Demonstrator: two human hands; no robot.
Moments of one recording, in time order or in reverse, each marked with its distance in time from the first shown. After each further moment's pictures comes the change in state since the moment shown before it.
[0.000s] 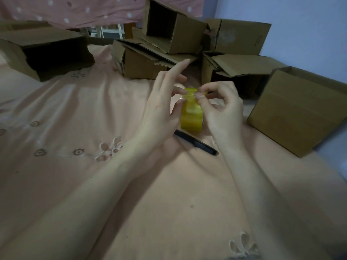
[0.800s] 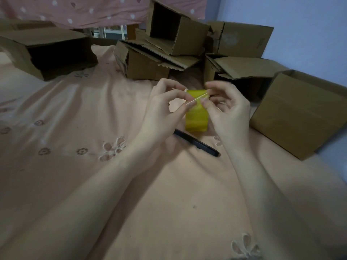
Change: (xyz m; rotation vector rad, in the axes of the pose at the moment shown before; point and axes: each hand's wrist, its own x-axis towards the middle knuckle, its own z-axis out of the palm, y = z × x) left_hand 0.000 -0.005 0.002 -0.028 -0.014 -0.254; right_hand 0.001 0.000 -0.007 0.034 -0.042 0.022
